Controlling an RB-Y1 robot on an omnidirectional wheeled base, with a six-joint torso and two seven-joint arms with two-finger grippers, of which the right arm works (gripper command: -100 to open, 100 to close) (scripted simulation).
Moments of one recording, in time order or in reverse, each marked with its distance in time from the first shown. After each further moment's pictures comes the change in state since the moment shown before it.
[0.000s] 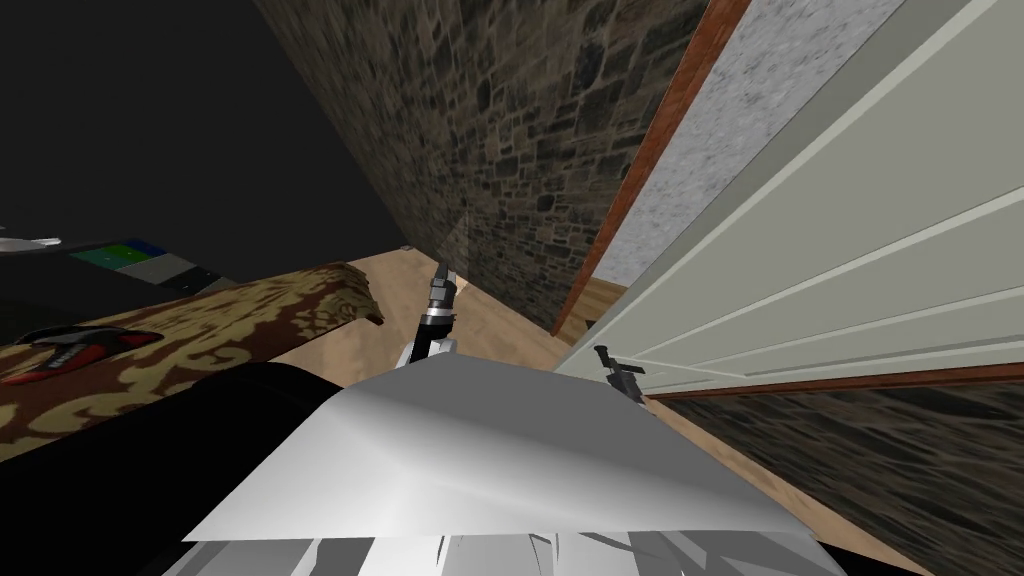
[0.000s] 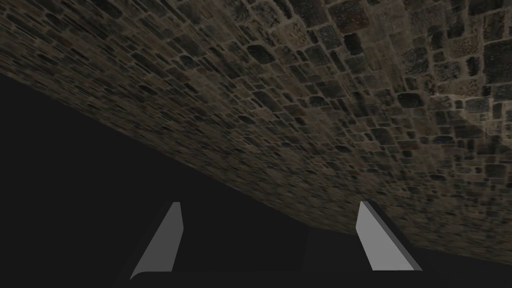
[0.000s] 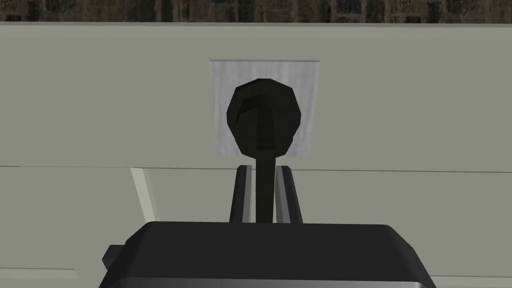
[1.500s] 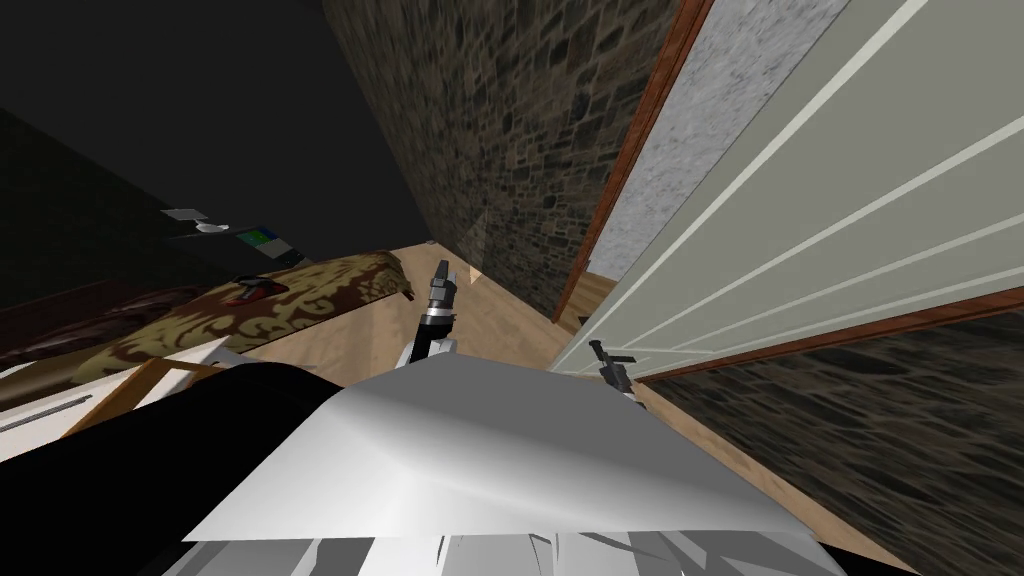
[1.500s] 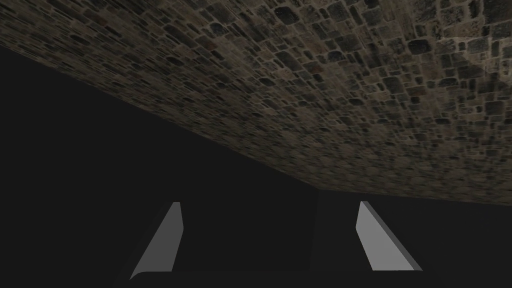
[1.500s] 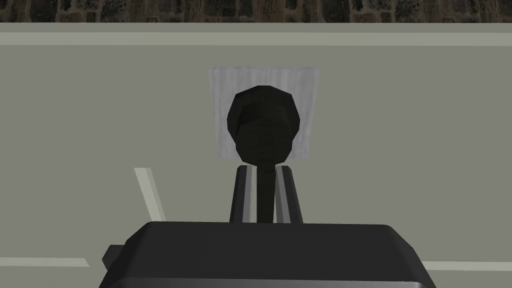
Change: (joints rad) arm -0.008 0.022 -0.012 -0.079 0.038 0.075 0.021
